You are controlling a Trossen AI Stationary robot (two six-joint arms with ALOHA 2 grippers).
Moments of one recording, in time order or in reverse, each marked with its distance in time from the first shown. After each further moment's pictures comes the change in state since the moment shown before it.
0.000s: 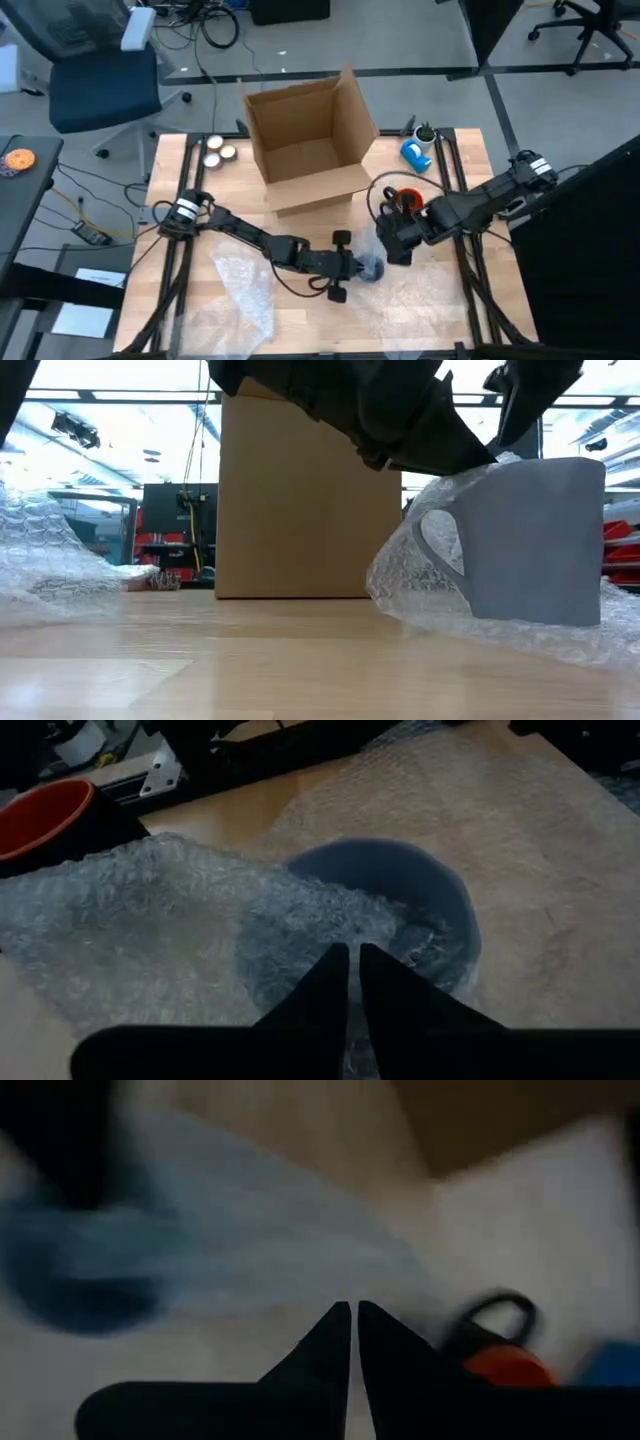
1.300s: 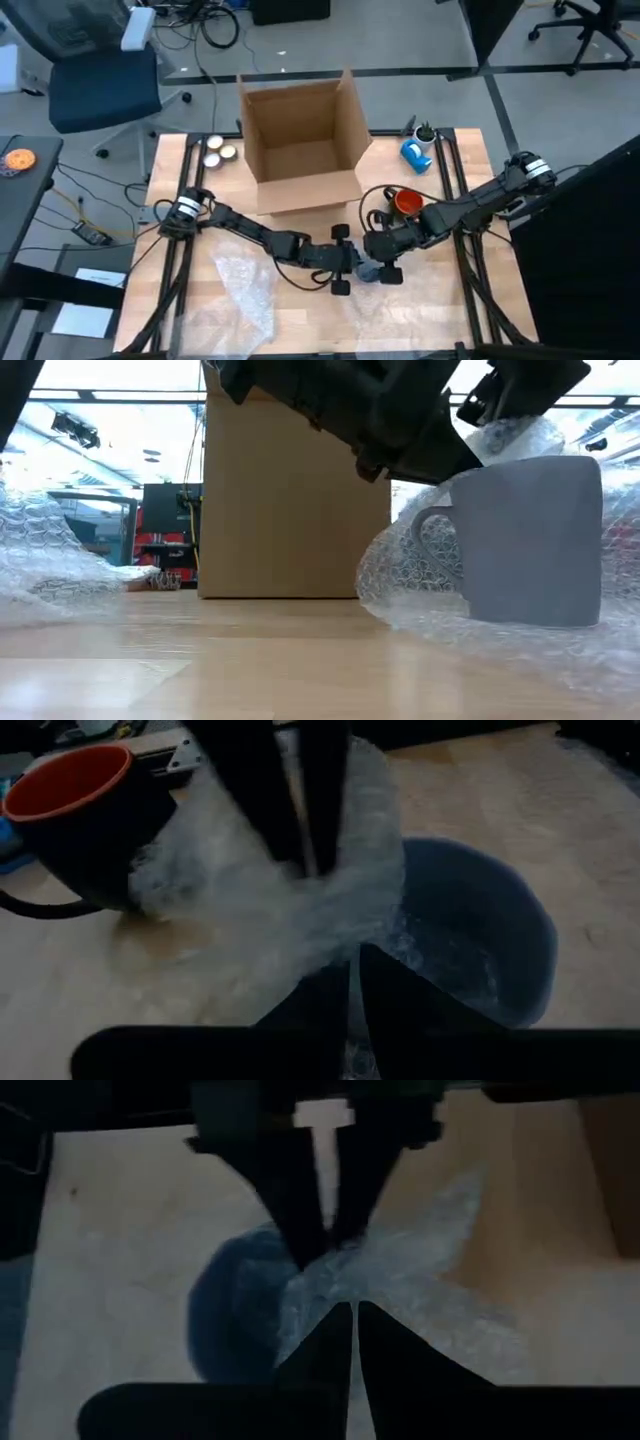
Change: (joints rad) left arm 0.033 -0.002 -0.002 -0.006 -0.015 -0.075; right arm 0.091 0.016 -0.152 0.486 -0.282 -0.107
